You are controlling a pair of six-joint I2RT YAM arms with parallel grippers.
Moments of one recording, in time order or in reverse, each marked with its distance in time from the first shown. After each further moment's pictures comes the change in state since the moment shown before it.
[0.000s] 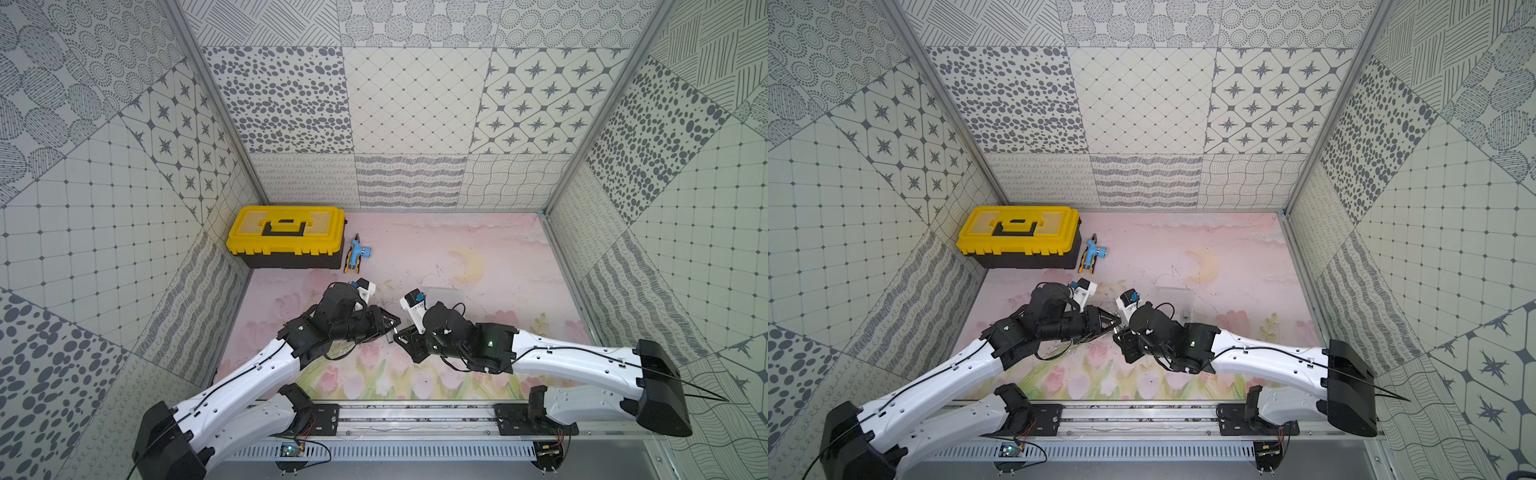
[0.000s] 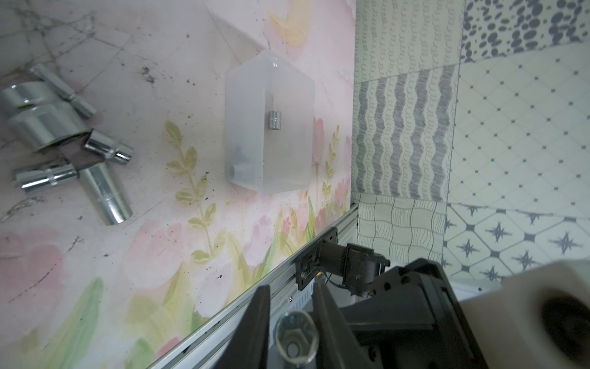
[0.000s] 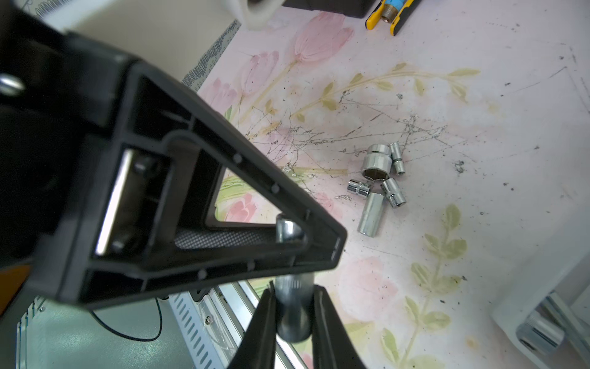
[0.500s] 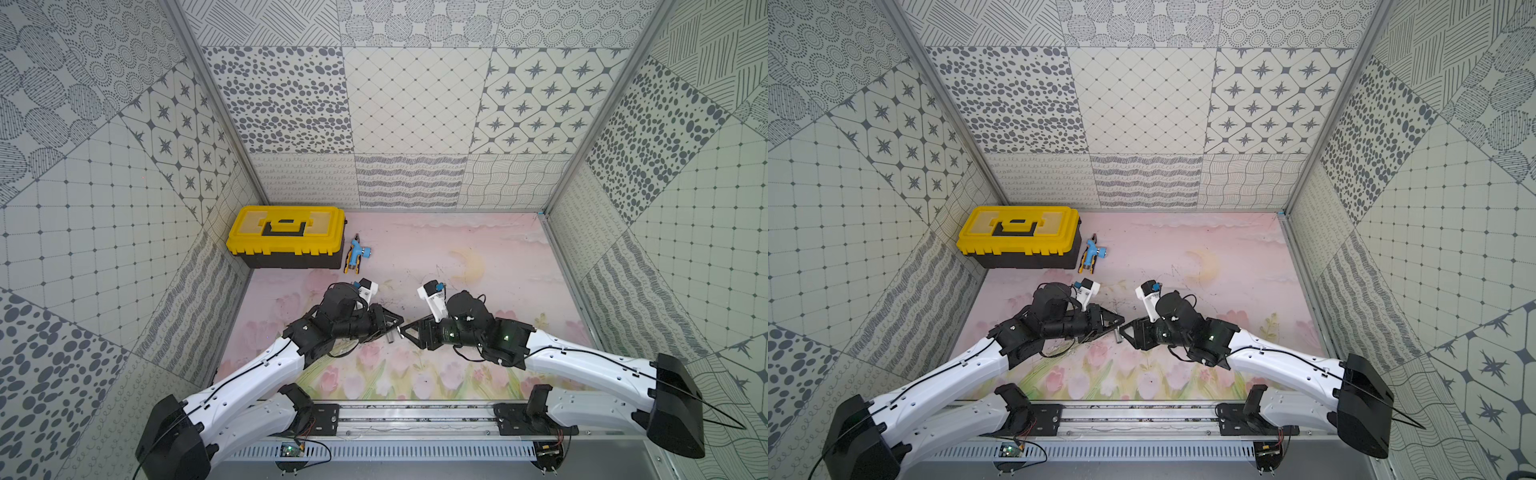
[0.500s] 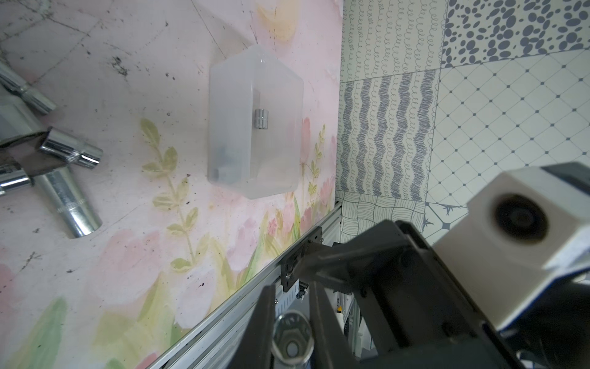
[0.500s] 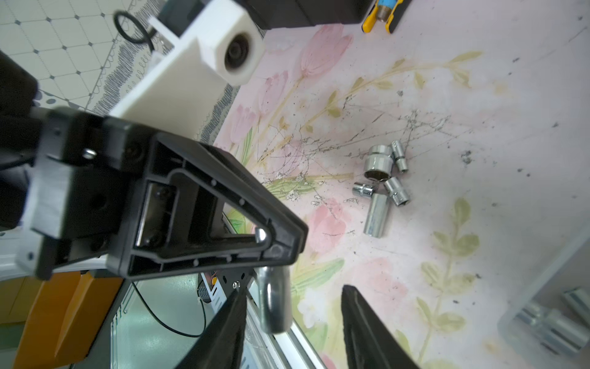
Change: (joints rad) left arm 0.033 0.029 -0.067 0.150 0.085 -0.064; right arm -0.243 -0.132 -0.170 0.179 -0.319 0.118
